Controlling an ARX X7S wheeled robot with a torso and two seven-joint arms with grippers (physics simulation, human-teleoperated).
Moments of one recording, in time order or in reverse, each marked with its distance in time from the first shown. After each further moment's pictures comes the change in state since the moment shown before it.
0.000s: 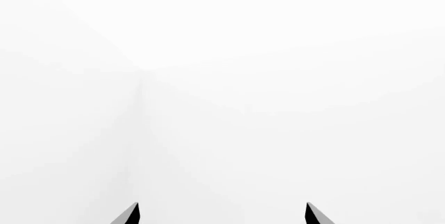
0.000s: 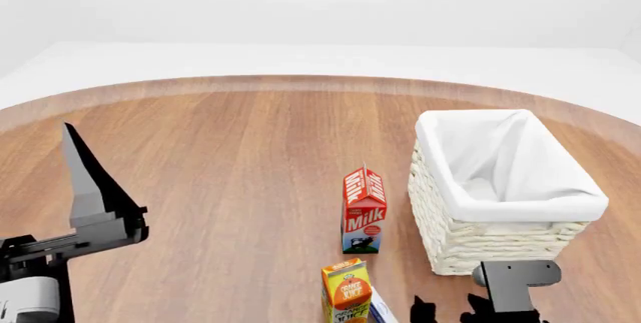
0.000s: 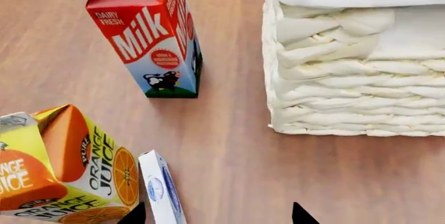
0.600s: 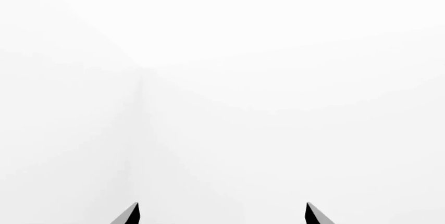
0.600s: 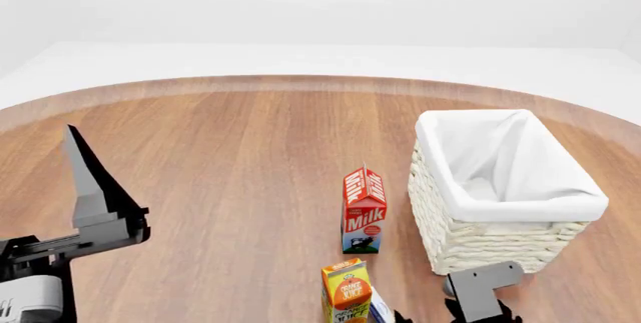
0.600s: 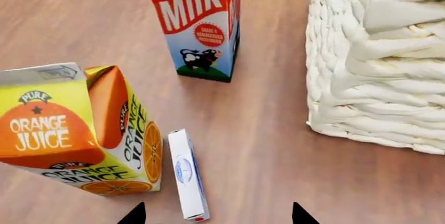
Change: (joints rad) left arm 0.003 -0.008 0.009 -0.013 -0.004 0.009 -0.011; right arm 0.031 0.025 -0.172 0.016 -0.113 -0.030 -0.084
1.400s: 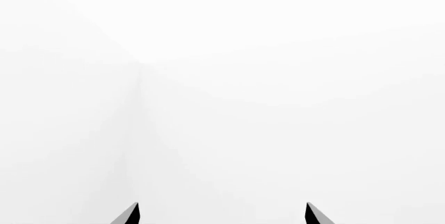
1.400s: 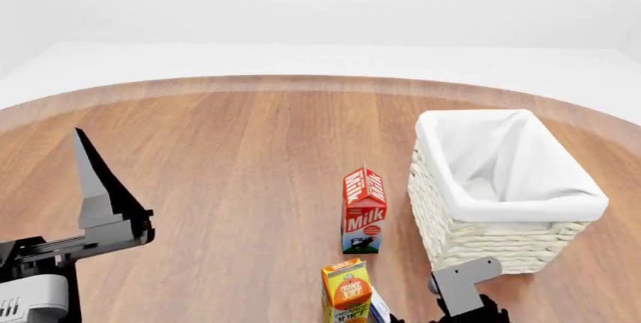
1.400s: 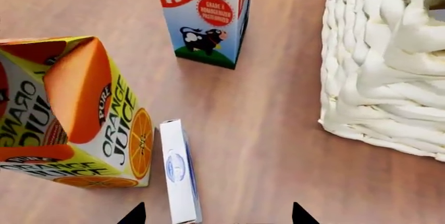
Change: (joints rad) left arm 0.004 -0.011 0.016 -0.015 -0.009 0.011 -0.011; right arm 0.086 0.005 -0.136 0.141 -0.101 -0.037 -0.083
